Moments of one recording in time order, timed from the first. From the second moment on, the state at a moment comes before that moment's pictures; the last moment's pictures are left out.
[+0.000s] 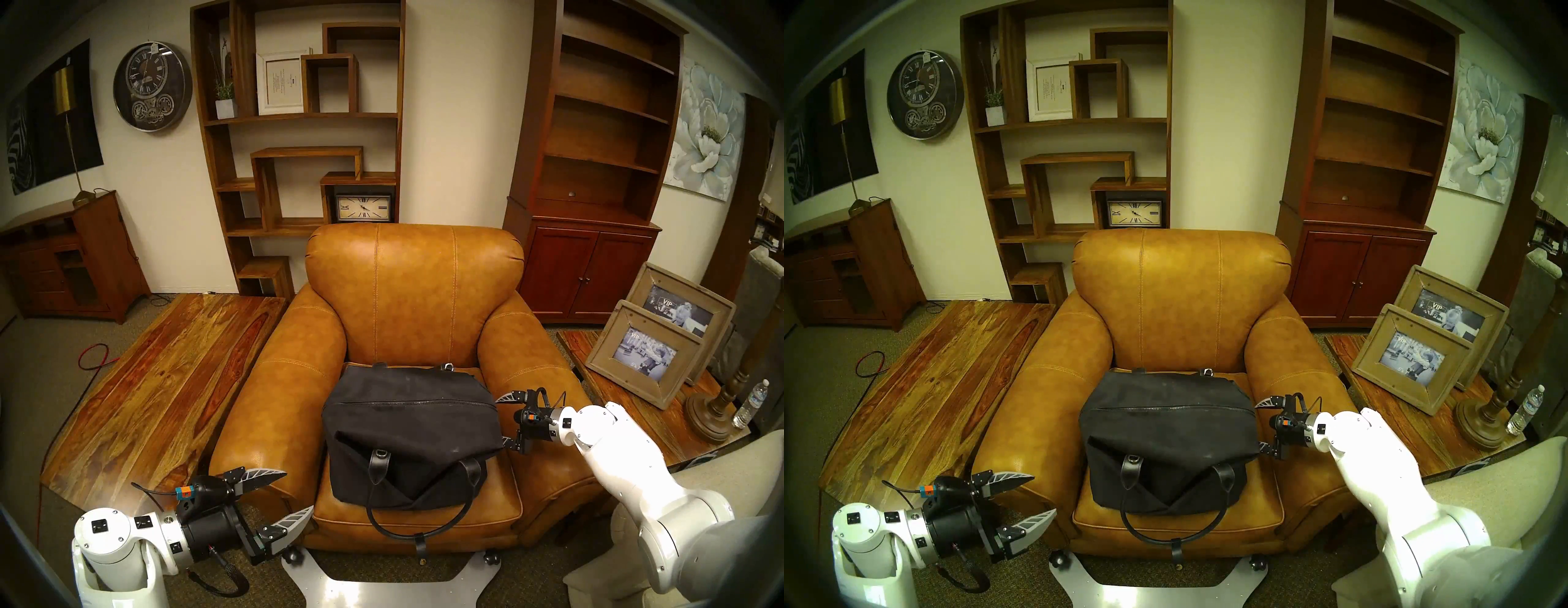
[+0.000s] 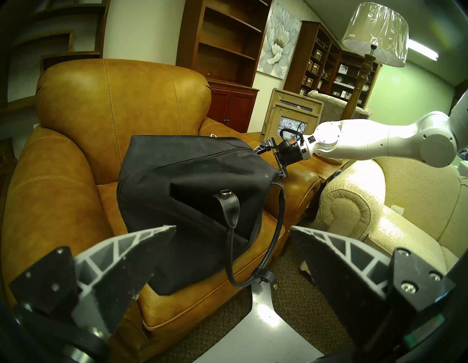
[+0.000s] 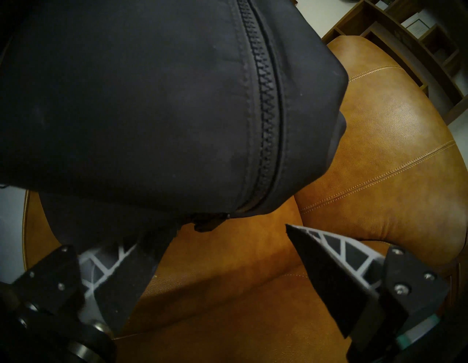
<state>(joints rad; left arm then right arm) 2.20 -1.67 -2.14 -2.14 0.03 0.27 -1.37 -1.17 -1.09 1.34 -0.78 -0.49 -0.55 0.71</state>
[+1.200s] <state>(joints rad) 2.19 -1.68 -2.14 -2.14 0.04 0.27 -1.38 -1.17 -1.09 1.35 -0.78 -0.49 -0.55 0.70</state>
